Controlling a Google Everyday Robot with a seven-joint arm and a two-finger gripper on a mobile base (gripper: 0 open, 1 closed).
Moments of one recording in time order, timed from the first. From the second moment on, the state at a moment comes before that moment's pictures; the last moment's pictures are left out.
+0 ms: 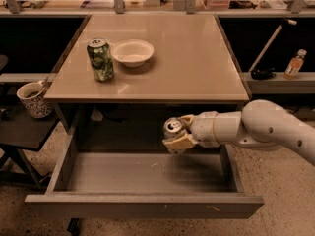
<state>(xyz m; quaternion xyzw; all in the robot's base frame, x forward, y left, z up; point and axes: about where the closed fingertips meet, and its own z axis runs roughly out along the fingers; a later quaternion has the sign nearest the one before) 0.544 -0.057 0.714 -0.50 0.71 0.24 0.44</state>
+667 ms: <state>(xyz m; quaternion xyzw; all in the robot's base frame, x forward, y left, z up) 0.525 -0.093 0.642 -0.49 0.77 0.21 0.36</state>
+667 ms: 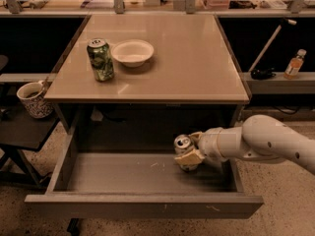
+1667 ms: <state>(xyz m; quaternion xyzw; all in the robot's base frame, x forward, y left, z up) 0.522 -0.096 0.642 -0.48 0.77 0.21 0.36</state>
